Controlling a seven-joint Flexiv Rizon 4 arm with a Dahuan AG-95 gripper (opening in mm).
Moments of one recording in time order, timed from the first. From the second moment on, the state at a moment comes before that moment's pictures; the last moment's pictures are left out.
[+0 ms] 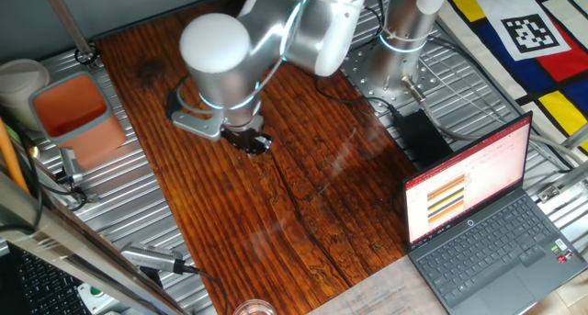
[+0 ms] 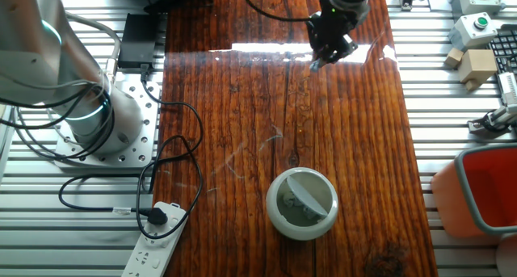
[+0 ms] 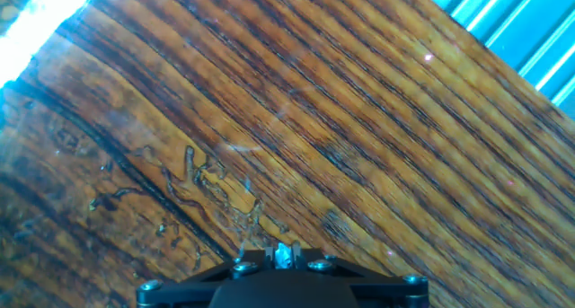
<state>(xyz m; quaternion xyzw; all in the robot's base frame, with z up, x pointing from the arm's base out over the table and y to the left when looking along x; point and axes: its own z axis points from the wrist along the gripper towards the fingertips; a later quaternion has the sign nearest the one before) 0.494 0.105 0.112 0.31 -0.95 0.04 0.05</state>
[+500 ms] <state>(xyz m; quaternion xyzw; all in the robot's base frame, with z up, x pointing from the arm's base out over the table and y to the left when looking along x) 0.497 0.106 0.110 0.23 -0.97 0.07 0.06</state>
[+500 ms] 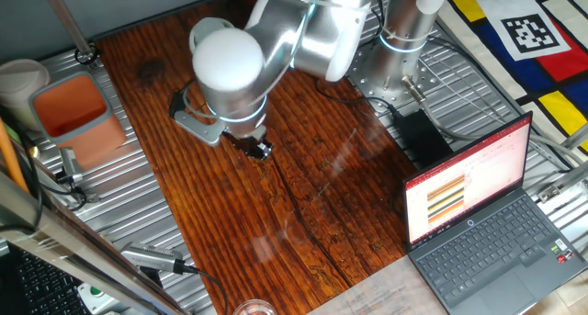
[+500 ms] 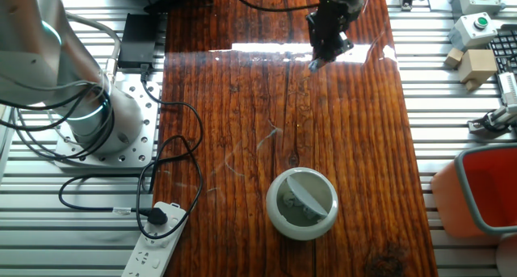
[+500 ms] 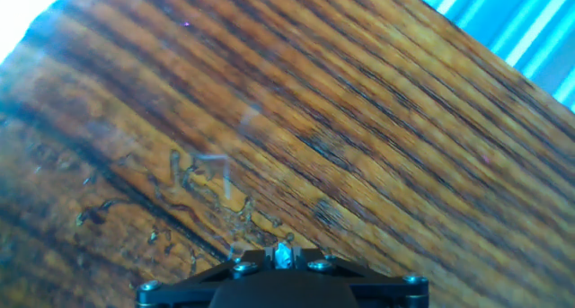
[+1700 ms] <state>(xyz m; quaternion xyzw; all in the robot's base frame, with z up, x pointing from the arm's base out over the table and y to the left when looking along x) 0.448 -0.016 0.152 0.37 -0.93 0.02 0.05</state>
